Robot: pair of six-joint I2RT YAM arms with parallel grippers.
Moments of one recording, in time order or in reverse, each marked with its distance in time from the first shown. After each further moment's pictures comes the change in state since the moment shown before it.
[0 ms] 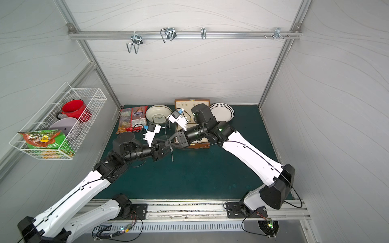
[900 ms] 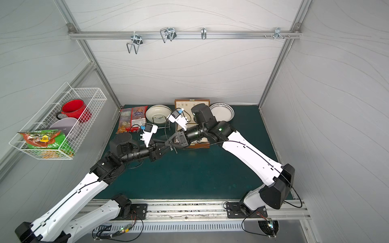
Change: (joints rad) left arm 0.032 -0.038 0.000 -0.055 -0.008 0.003; right arm 0.000 0.002 0.001 0.000 0.005 -0.002
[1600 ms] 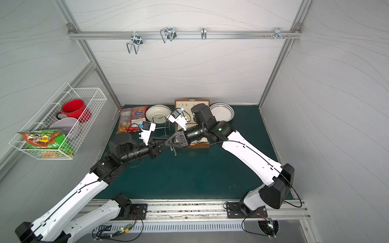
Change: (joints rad) left arm 0.002 -0.011 0.000 0.014 -0.100 0.000; right arm 0.000 0.004 0.004 0.000 -0.002 0.000
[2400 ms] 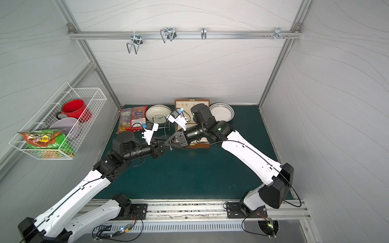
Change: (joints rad) left arm 0.008 0.052 0.000 0.023 0.050 -0.004; right arm 0.000 0.007 0.002 -0.001 0.002 -0.018
